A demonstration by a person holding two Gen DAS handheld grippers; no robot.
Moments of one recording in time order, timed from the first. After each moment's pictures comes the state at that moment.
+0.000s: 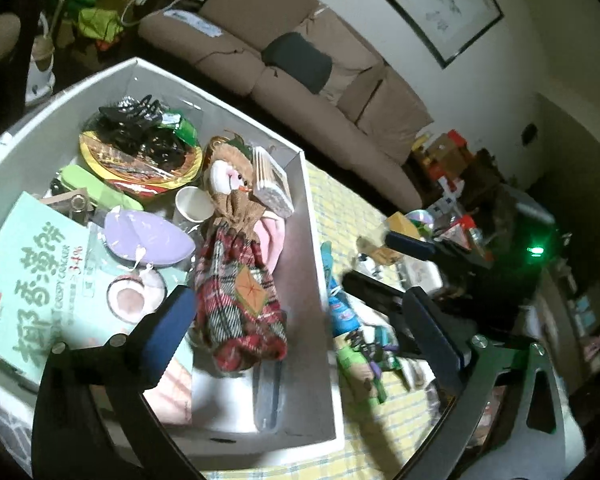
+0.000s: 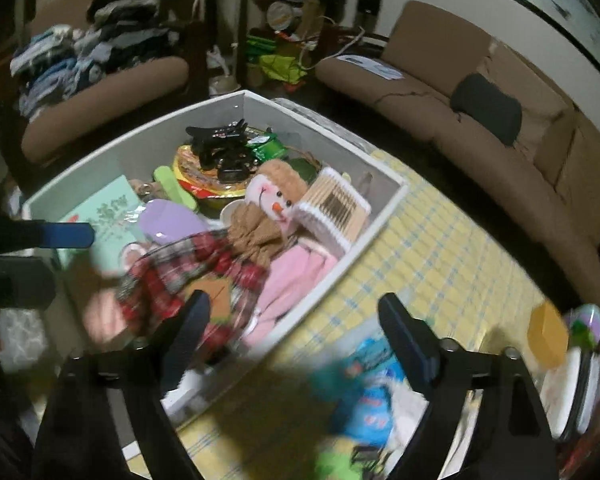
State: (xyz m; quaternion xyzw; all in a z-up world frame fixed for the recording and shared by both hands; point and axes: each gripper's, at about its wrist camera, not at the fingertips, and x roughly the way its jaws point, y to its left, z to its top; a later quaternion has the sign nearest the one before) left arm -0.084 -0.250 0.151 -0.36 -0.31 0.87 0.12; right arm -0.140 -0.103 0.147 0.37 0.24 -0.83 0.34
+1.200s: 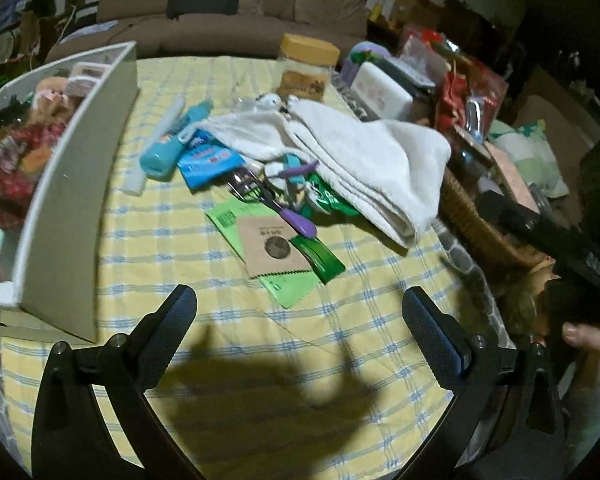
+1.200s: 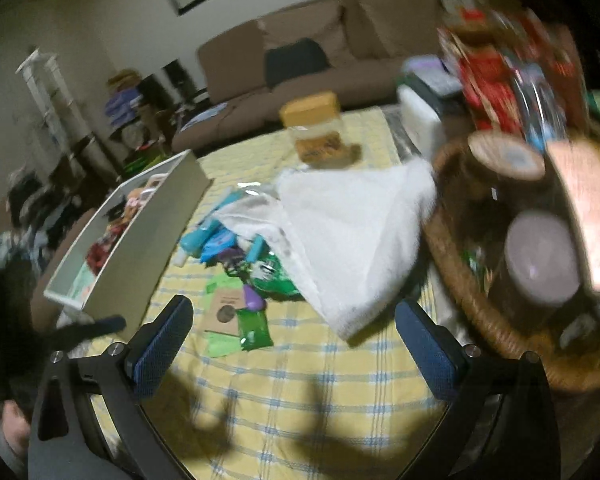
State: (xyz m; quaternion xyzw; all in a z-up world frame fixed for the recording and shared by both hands) left arm -0.016 0.036 0.104 -0.46 -0.07 0.87 0.17; right arm -0.009 0.247 0.097 0.38 -0.13 -0.90 0.17
